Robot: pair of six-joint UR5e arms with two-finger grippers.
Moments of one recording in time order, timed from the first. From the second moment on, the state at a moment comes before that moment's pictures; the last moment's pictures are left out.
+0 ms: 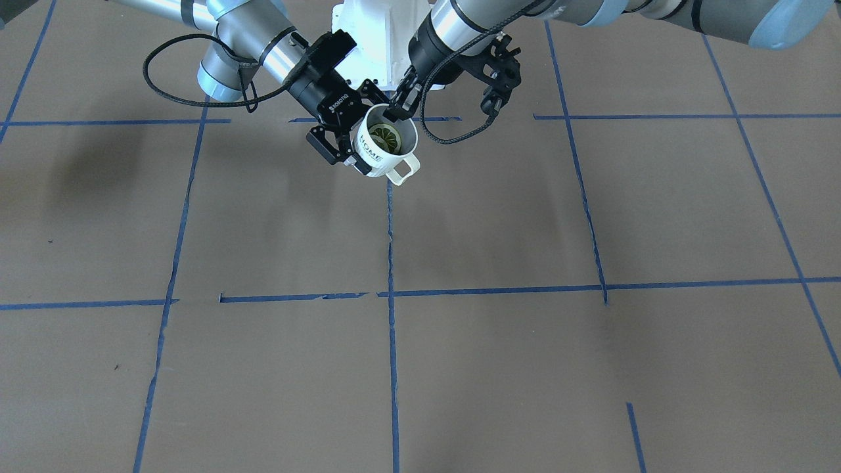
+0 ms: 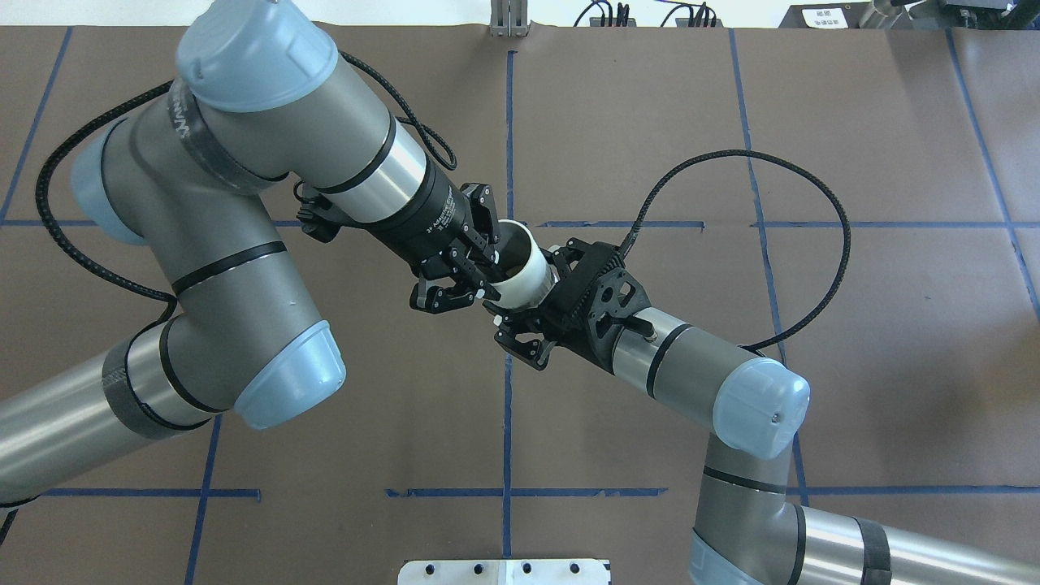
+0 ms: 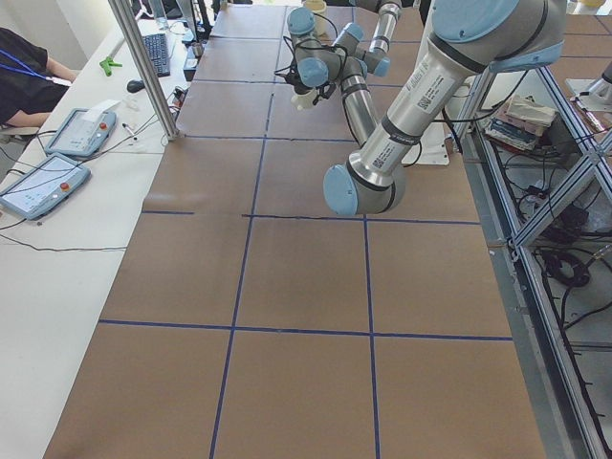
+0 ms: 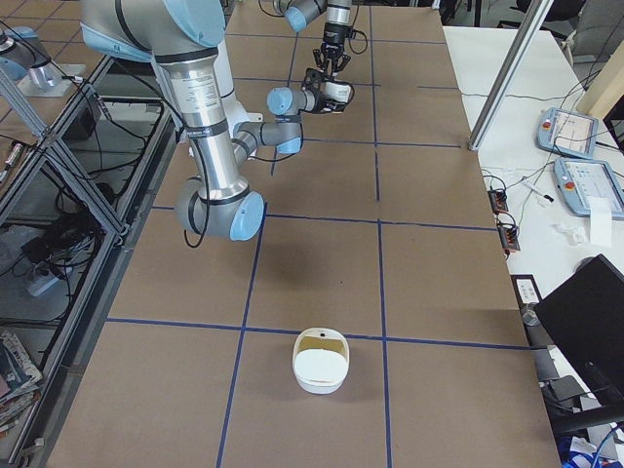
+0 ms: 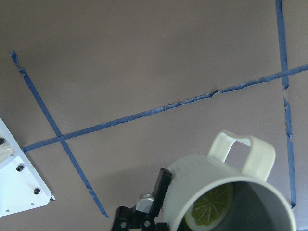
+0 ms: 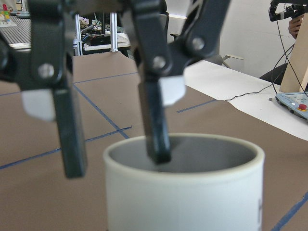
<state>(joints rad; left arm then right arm) -0.69 -2.32 -1.85 -1.69 -2.30 -2.48 0.32 -1.15 1.71 -0.42 1.27 0.34</state>
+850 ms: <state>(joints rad) -0.88 -2.08 -1.86 -1.69 -2.35 -1.87 0.34 -1.15 1.71 -0.47 1.27 0.34</state>
